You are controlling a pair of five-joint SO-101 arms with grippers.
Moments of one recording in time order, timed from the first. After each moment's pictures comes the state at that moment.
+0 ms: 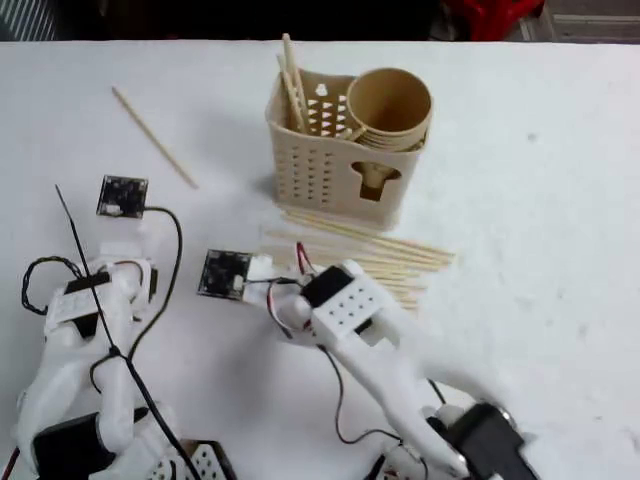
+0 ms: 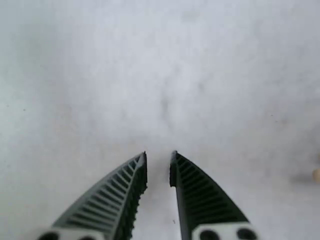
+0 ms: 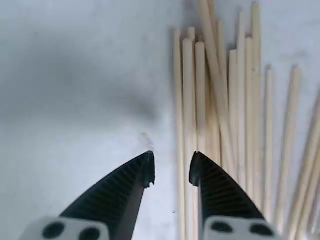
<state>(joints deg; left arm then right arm) -23.5 -20.5 64.3 29.6 -20.5 -43.5 -14.8 44.5 52.0 42.4</state>
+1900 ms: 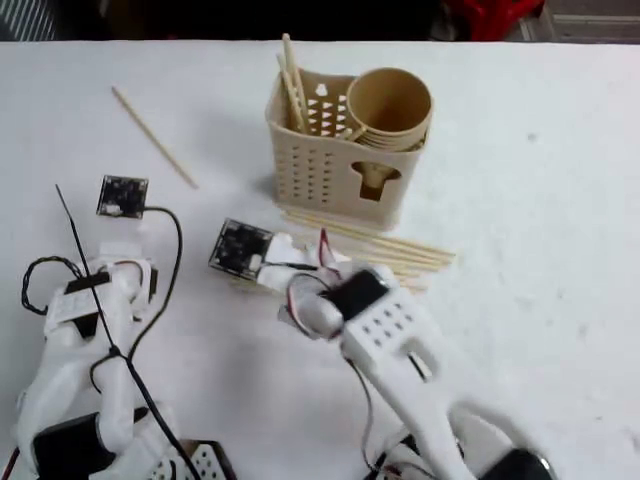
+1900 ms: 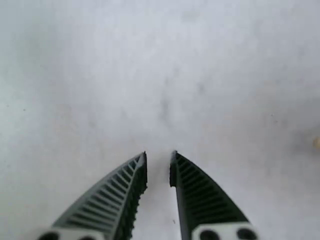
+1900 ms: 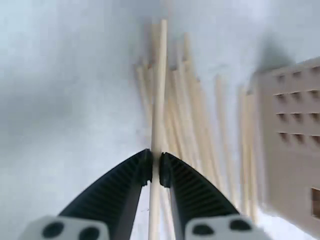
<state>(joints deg) -23.5 -20.5 64.3 29.6 -20.5 -40.7 -30.7 45.0 53.5 36.5</state>
